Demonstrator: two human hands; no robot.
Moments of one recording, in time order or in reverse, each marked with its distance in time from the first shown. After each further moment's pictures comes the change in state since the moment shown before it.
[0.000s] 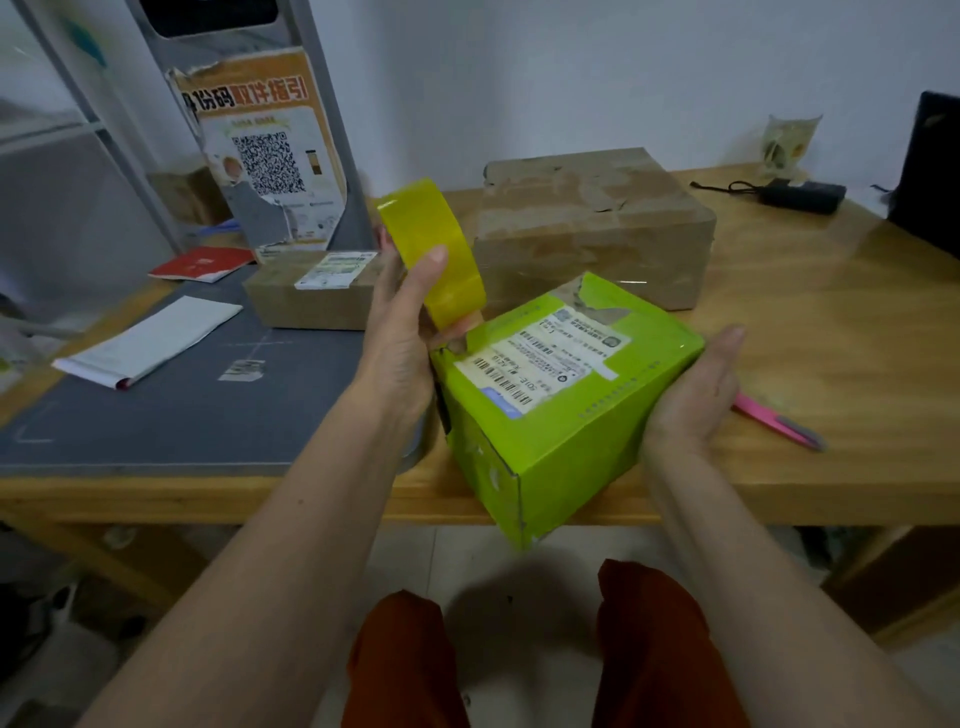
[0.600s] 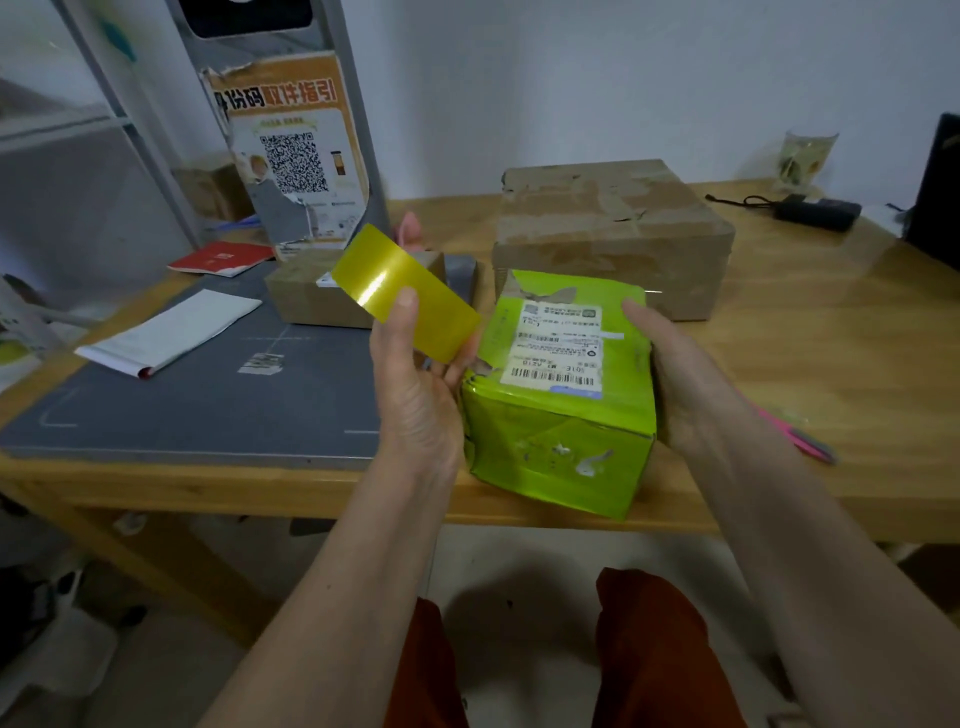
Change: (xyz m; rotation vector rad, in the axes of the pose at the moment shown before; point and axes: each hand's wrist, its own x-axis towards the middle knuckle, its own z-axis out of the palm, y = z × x) left_hand -0.048 -0.008 0.000 -0.305 0.182 0.073; right_hand -0.002 -0.035 0.009 -0.006 -0.836 0.582
